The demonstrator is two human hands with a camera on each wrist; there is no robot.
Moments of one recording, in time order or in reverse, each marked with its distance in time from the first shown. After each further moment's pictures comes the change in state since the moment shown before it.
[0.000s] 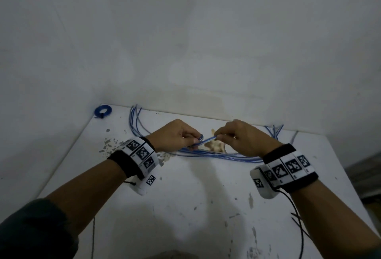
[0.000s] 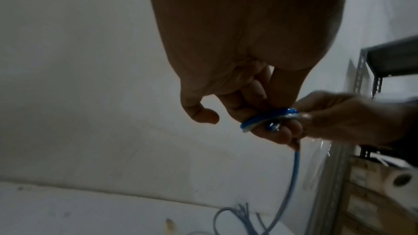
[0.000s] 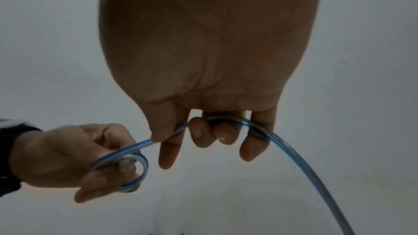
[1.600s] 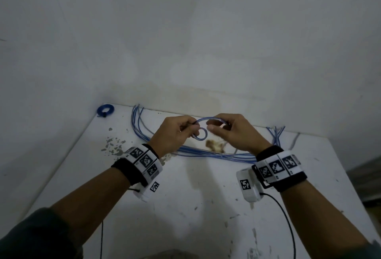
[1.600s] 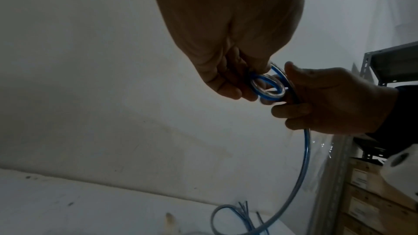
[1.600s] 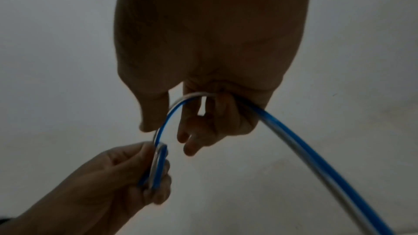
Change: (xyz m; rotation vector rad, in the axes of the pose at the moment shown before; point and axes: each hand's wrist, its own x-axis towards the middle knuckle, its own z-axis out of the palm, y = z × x) left_hand -0.008 -0.001 0.013 -0.106 0.435 0.170; right_hand 0.014 -0.030 0.007 0.558 0.233 0.087
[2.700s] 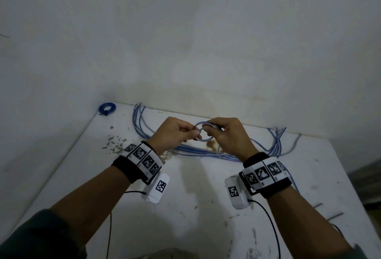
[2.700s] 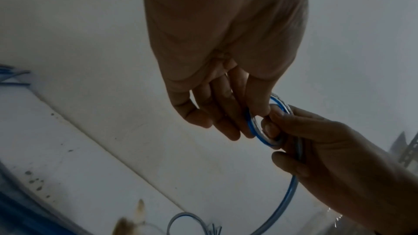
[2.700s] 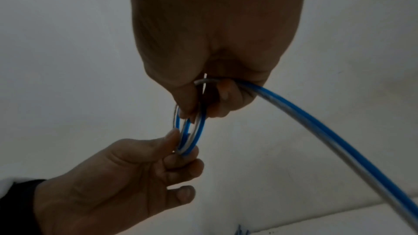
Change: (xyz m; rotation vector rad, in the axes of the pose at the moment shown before) left_hand -0.002 0.006 -0.006 -0.085 -0.112 -0.298; right_hand 0.000 0.003 0.029 -0.002 0.163 -0.058
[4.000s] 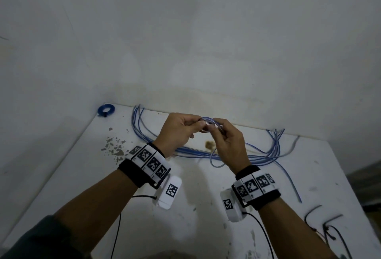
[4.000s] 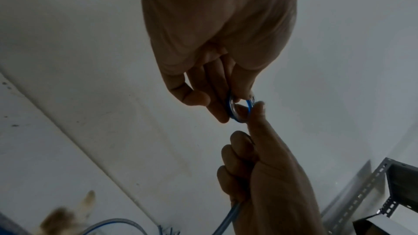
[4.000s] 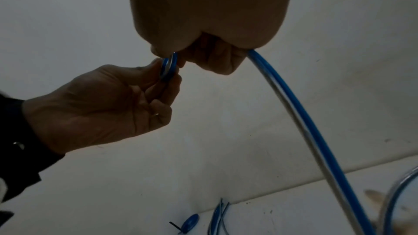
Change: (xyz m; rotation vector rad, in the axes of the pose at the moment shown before) left_hand 0.004 0.021 0.021 -0.158 0.180 0.075; right_hand -0.020 0.016 0.019 0.186 0.262 -0.173
